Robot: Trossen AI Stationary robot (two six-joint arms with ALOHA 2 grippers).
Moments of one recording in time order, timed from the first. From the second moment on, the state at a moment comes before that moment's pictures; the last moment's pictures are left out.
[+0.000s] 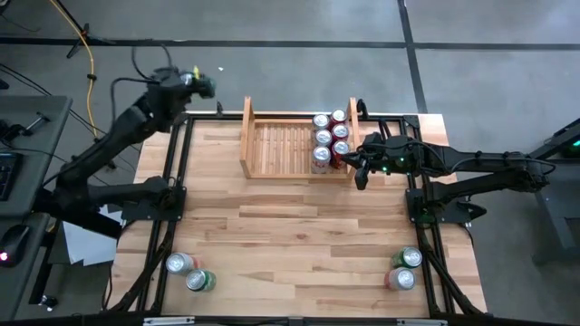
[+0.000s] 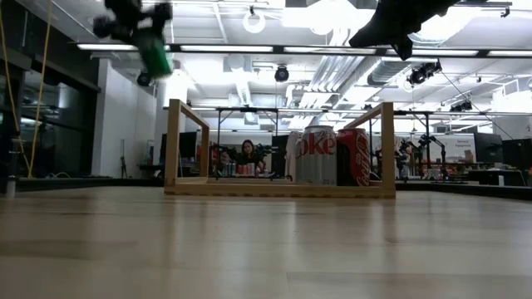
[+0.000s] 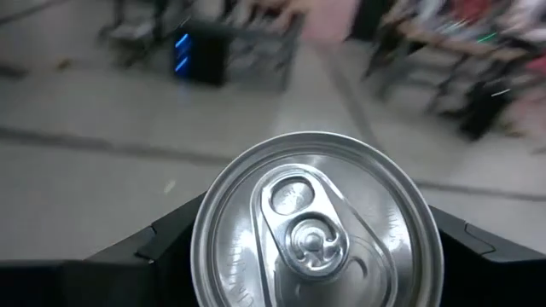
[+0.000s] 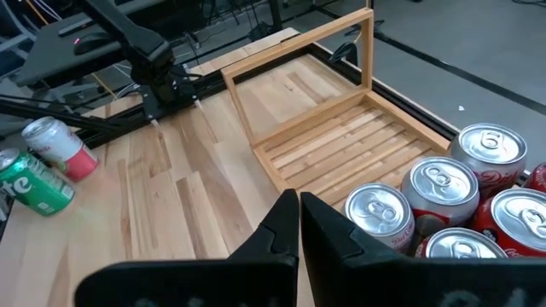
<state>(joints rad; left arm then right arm) 0.77 0.96 1.10 -0.47 -0.64 -0.44 -0.09 0.92 0.81 -0.31 0.21 0.33</state>
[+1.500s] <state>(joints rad) 0.30 1.77 1.43 -0.39 0.03 0.11 -0.09 0.92 0.81 -0.31 0.21 0.49</state>
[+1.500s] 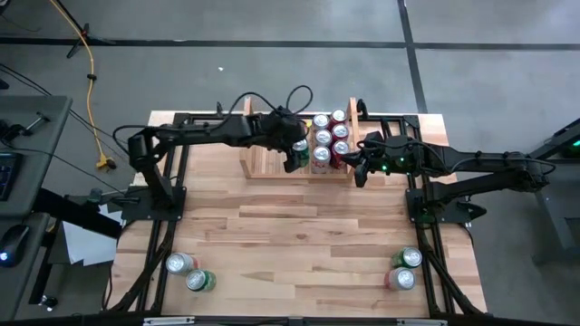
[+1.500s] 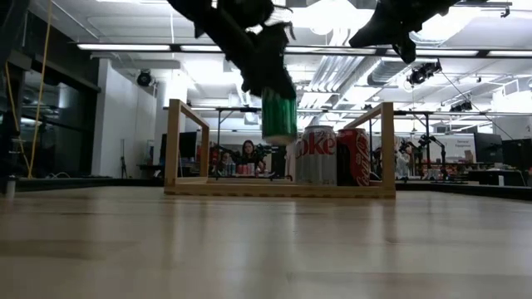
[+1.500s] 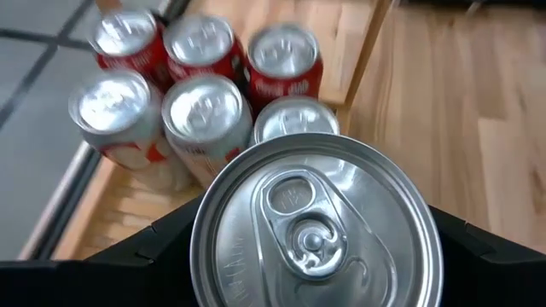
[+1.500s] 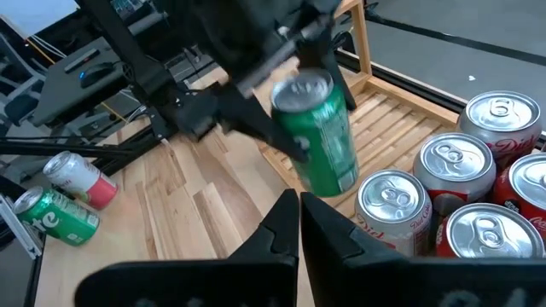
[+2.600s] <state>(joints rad) 0.27 1.87 1.29 -0.13 0.01 0.24 -0.09 0.92 0.81 -0.31 0.21 0.50</state>
